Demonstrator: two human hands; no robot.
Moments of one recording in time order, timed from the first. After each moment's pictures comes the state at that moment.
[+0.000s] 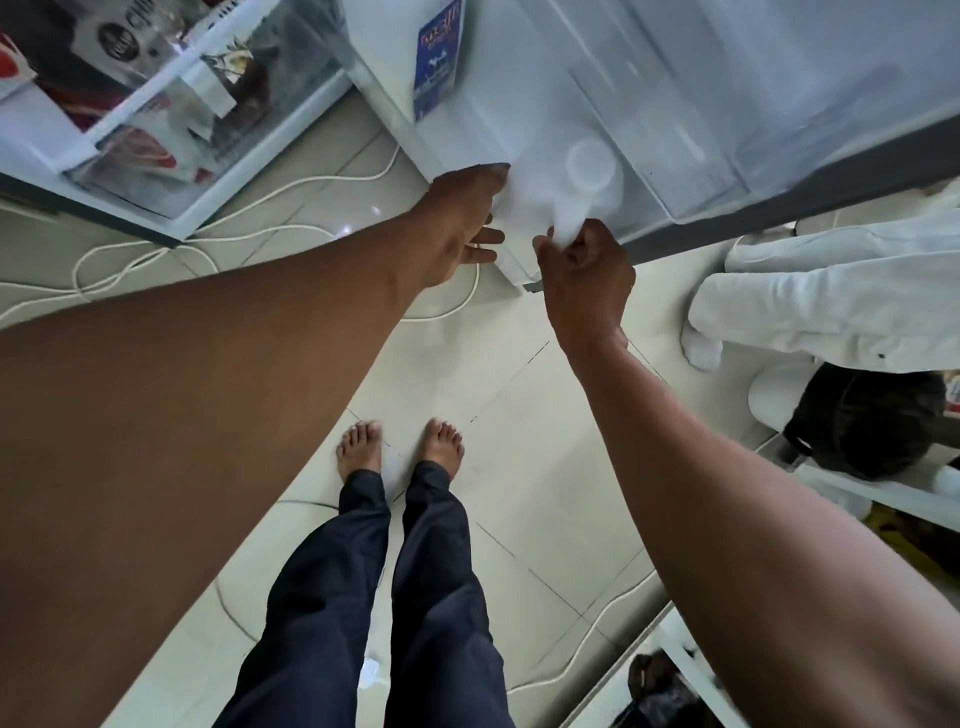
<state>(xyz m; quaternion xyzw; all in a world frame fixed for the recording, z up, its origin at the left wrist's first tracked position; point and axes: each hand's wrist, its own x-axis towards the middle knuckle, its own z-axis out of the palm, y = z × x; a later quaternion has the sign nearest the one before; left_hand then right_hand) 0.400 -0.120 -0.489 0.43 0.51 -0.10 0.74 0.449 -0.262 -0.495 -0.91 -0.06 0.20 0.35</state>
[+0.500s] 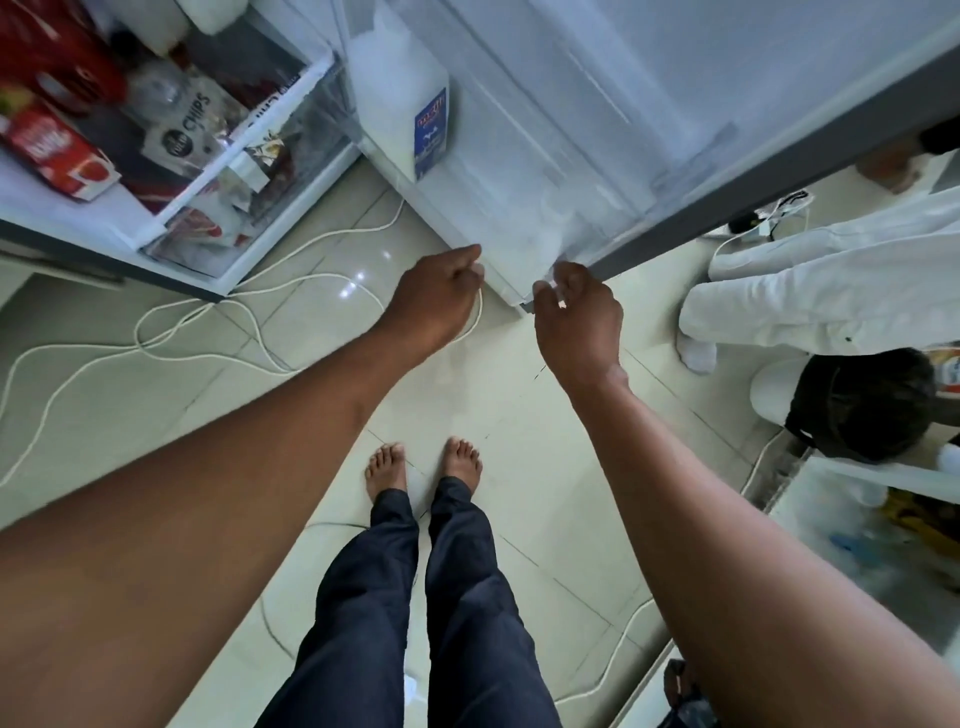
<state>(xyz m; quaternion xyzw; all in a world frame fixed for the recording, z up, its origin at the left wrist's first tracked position) 0.327 -0.145 -0.430 0.72 0.40 -0.08 0.57 0.415 -0.280 -0.417 -0.92 -0.08 0.26 0.28</state>
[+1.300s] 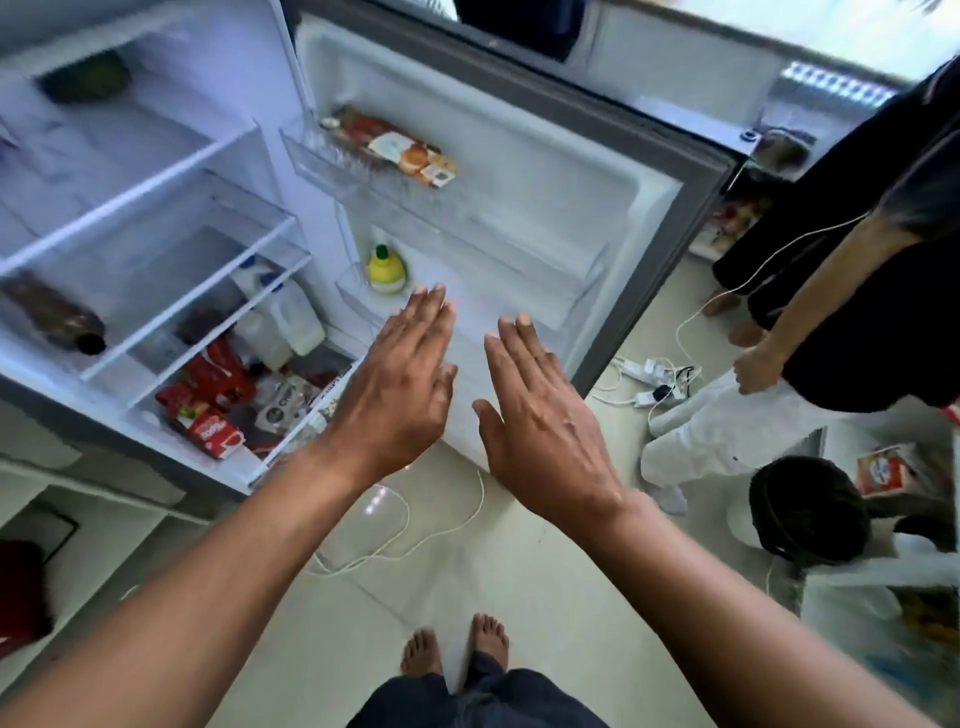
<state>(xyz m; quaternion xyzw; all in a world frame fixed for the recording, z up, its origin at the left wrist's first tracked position) 0.272 -0.139 -0.094 0.97 0.10 0.15 0.17 0.341 -0.305 -0.079 -0.87 -0.45 -0.02 0.19</state>
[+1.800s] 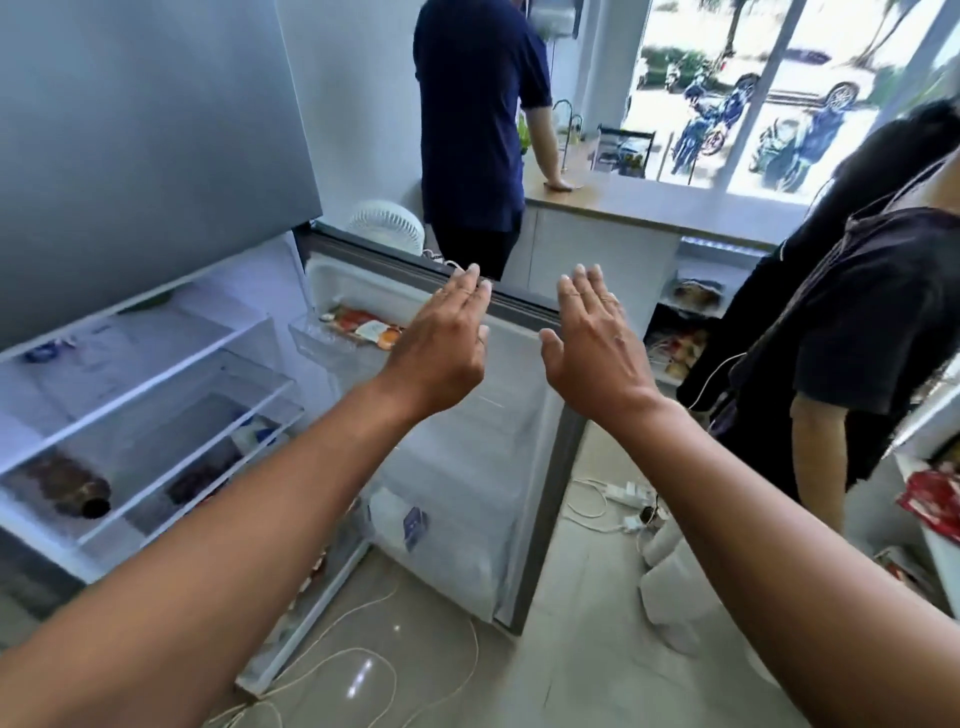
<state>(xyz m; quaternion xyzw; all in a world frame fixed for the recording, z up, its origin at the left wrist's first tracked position) 0.399 -0.140 0.062 0.96 0.05 0.23 0.12 0.479 -0.316 0.072 -0.91 -0.35 -0.17 0.17</state>
